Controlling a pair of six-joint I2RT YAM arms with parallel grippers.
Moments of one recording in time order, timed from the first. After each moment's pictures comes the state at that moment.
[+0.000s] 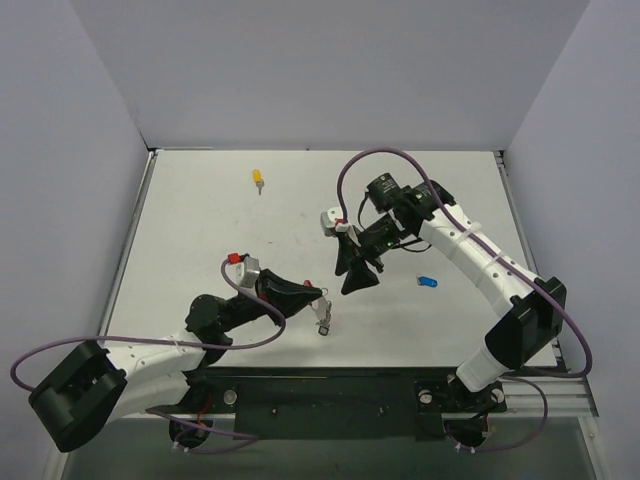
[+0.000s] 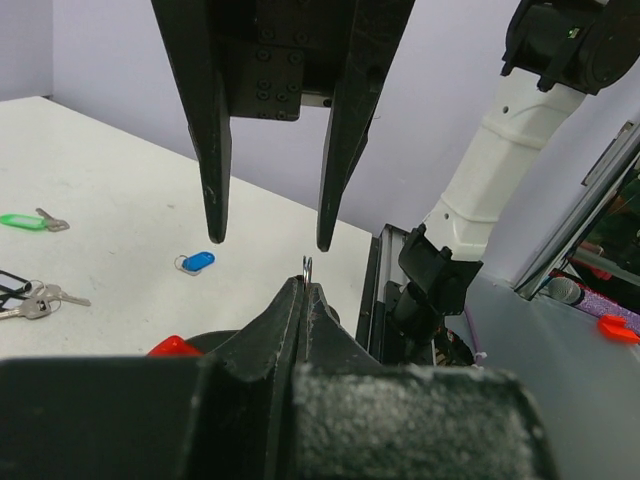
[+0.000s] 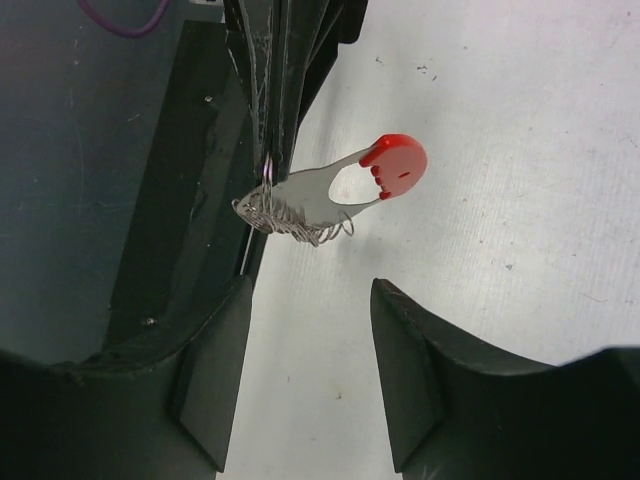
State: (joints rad) left arm -0.78 1.03 0.18 1.26 0.46 -0.57; right arm 0.60 1.57 1.51 -1.22 -0.95 -0.97
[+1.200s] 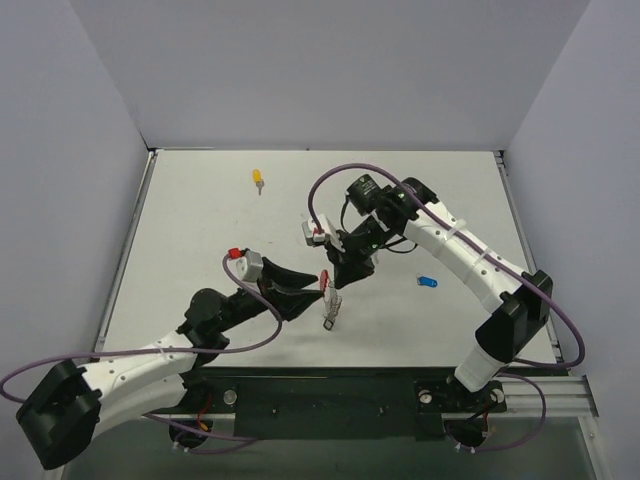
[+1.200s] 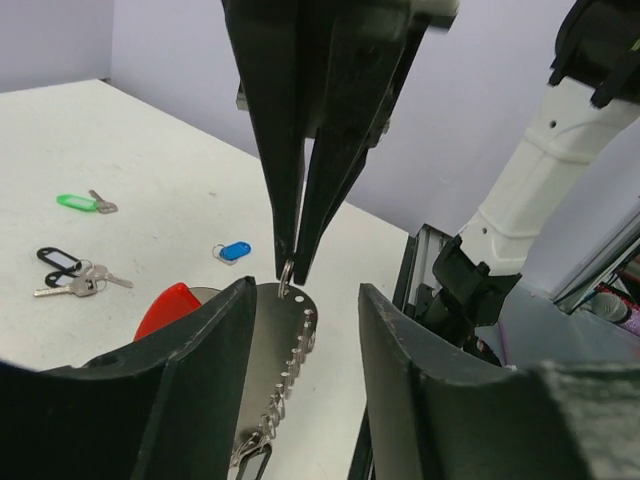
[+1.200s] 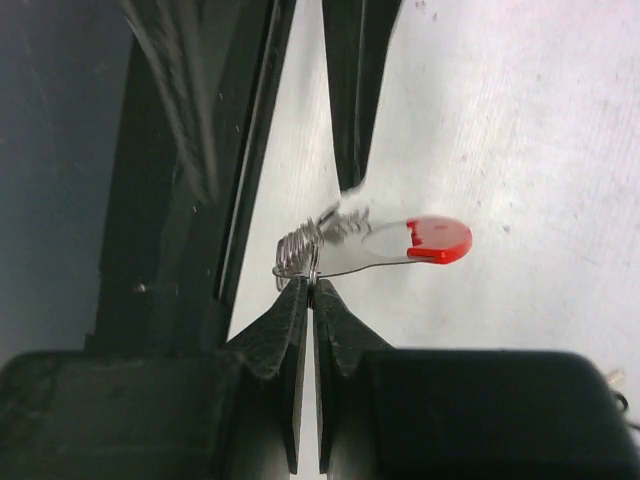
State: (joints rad) left arm -0.82 0.97 0.24 1.03 0.34 -0.52; right arm 0.70 1.63 1.61 -1.24 -0.80 -0.87
